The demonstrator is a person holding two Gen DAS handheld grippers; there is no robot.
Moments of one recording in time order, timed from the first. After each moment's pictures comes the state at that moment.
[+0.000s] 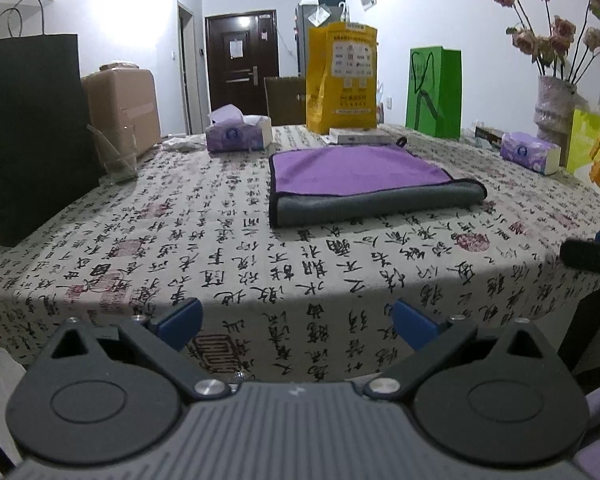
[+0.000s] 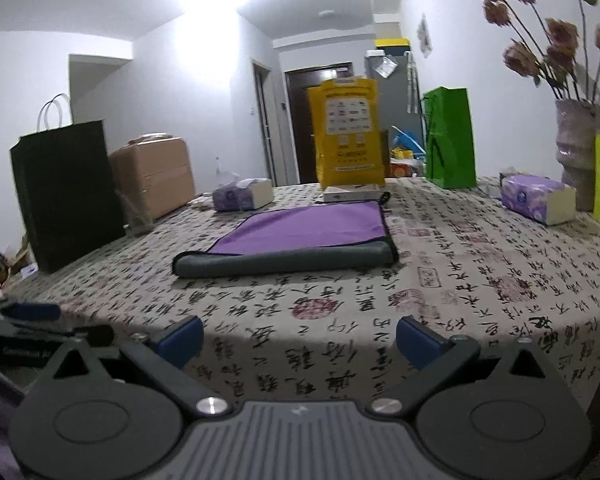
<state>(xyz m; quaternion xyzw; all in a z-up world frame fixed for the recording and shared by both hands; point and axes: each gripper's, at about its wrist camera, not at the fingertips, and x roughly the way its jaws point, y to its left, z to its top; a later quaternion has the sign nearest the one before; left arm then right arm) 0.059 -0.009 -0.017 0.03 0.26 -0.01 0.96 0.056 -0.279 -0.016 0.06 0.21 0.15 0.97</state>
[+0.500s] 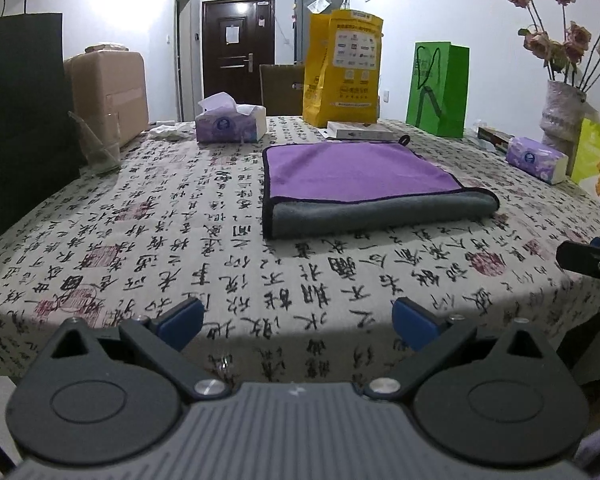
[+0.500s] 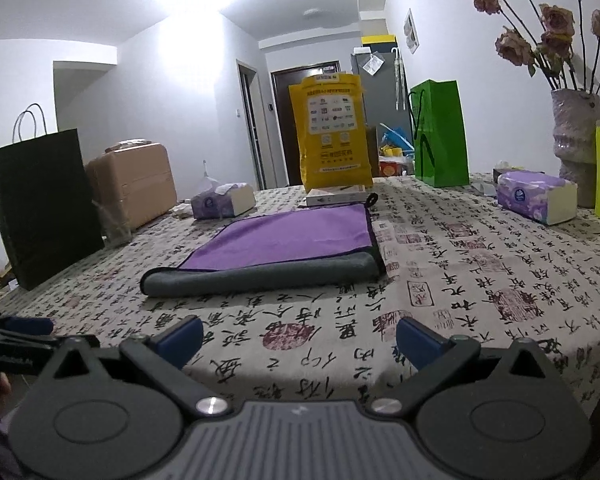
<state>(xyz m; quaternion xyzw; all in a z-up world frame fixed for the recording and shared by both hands) 0.107 -0.002 -0.017 0.01 0.28 -0.02 0.96 0.107 -0.285 -0.021 0.06 0.21 0.14 0.97</state>
